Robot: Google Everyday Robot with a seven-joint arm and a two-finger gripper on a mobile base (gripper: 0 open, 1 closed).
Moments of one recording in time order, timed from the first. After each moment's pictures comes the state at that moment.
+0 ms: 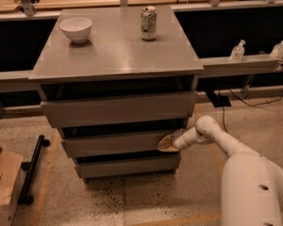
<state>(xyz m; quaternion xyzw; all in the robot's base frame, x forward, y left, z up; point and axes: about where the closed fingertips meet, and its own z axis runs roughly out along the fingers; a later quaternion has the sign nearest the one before) 0.705 -0.114 0.387 -0.69 0.60 0.21 0.36</state>
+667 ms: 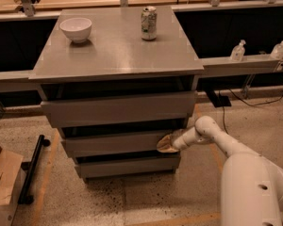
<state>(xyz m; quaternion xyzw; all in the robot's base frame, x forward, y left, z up) 0.704 -0.110 0.385 -0.69 0.60 0.21 0.35</state>
